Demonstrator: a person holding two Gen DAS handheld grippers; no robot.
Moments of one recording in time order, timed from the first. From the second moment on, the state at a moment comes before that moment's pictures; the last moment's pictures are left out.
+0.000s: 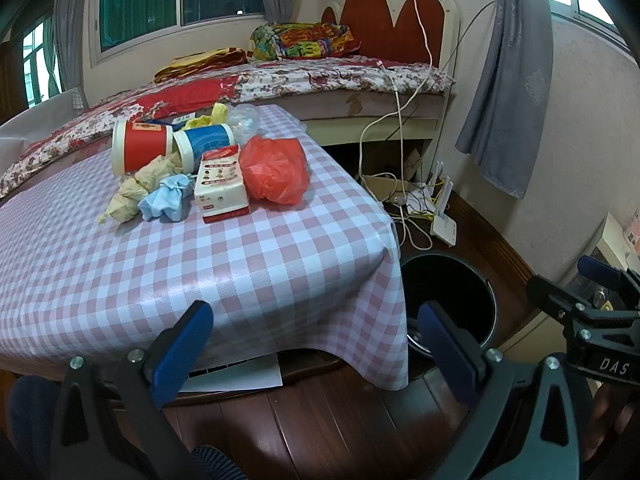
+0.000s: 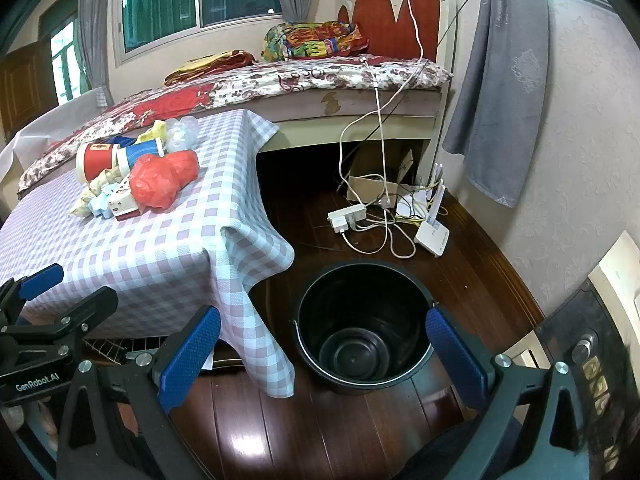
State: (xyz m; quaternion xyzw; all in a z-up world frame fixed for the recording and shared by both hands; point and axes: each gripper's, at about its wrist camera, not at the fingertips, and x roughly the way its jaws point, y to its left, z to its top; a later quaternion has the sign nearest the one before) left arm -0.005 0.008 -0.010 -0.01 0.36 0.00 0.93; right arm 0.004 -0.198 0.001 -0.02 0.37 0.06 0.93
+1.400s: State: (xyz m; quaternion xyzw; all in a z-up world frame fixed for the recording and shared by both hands) left arm 0.032 0.130 -0.003 -0.05 0.35 0.11 0.93; right arm 0.056 -0.090 0.025 -0.08 0.32 0.20 0.92
